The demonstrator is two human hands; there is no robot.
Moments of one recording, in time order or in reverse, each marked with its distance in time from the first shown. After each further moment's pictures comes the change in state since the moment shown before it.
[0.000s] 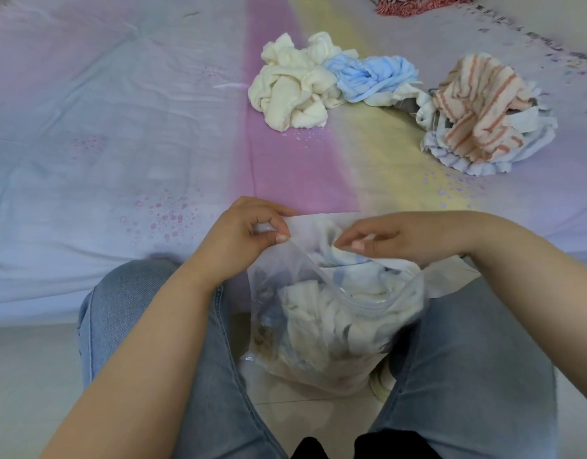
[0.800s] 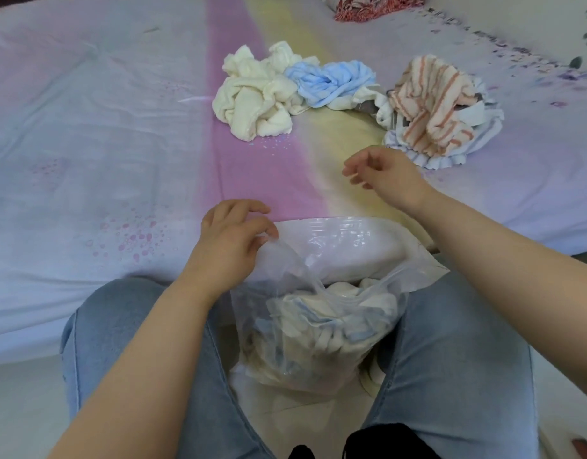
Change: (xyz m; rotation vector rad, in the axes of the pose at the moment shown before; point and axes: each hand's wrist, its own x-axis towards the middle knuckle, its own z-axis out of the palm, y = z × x) left_hand 0.010 0.001 0.023 0.487 0.034 0.195; right_hand 0.034 0.066 -0.031 0.563 0.956 0.028
